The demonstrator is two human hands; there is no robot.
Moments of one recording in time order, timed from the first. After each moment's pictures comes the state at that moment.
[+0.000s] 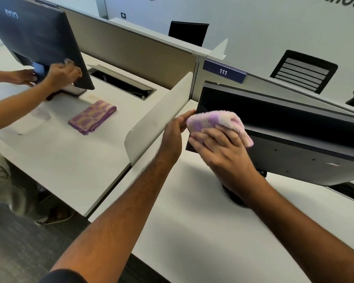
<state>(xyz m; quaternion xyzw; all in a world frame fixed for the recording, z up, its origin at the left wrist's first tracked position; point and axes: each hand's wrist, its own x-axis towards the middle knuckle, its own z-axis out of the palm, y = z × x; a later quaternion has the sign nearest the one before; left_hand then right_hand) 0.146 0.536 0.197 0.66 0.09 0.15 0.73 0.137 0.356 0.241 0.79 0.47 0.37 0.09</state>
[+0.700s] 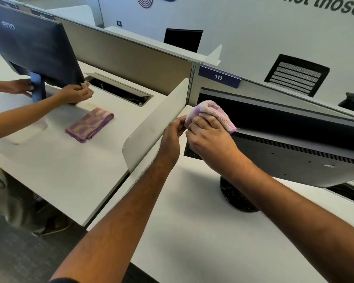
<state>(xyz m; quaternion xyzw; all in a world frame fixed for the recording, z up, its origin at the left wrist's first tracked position) 0.150 0.534 0.206 0.62 0.08 0.15 0.76 0.171 0.398 0.257 0.83 0.42 0.27 0.24</state>
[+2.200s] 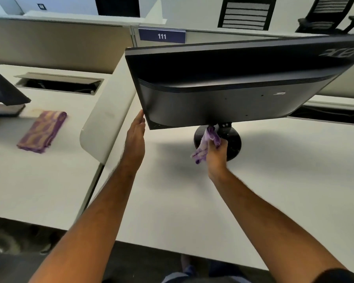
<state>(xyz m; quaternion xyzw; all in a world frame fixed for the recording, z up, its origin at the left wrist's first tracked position) 0.129 0.525 0.124 0.74 0.10 0.07 0.67 0.128 0.293 0.079 0.64 -0.25 0.04 -0.73</state>
